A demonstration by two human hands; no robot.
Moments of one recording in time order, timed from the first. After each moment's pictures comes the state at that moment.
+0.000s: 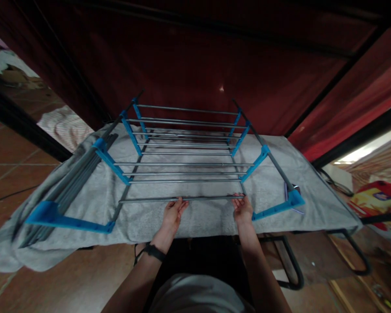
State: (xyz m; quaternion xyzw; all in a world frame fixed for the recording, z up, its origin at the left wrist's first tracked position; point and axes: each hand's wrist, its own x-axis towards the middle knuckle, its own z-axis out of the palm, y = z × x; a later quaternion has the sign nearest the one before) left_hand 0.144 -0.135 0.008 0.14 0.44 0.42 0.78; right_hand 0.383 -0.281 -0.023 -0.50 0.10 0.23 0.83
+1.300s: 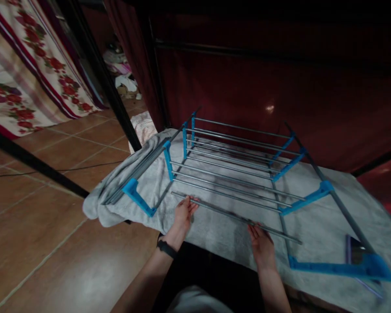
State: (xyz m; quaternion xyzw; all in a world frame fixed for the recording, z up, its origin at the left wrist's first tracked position) left_hand 0.084 -0.099 0.030 0.14 0.46 0.51 0.72; right_hand 0.332 -0.271 -0.035 -0.48 0.00 0.34 0.81
